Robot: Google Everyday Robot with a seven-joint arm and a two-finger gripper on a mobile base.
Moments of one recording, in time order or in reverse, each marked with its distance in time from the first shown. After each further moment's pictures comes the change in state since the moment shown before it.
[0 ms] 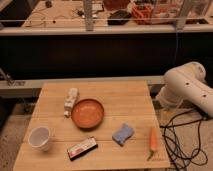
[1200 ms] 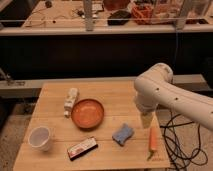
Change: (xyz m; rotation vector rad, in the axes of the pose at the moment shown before) arm -0.117 0.024 -0.007 -0.012 0.016 -0.272
